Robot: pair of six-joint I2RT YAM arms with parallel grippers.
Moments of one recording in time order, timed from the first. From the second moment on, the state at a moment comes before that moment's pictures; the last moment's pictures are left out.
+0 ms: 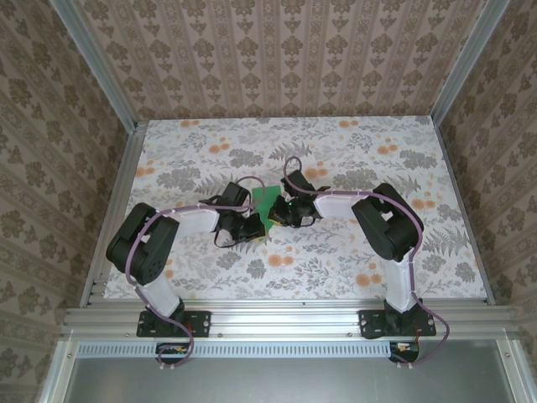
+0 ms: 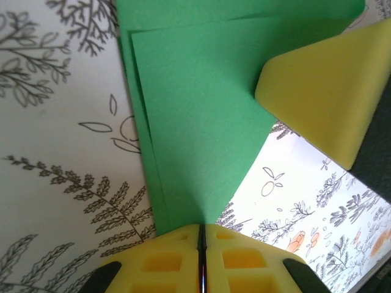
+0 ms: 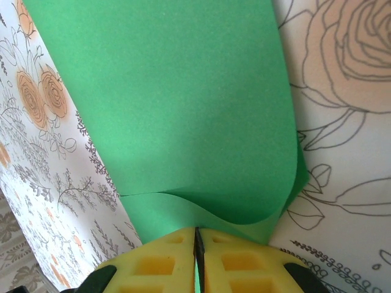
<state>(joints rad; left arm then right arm) -0.60 1.71 0.83 -0.26 0.46 -0.73 0.60 2.01 1.17 -0.15 -0.36 1.02</state>
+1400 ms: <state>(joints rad) -0.60 1.73 0.87 -0.32 0.42 -0.69 0.62 1.96 1.17 -0.19 -0.41 0.85</state>
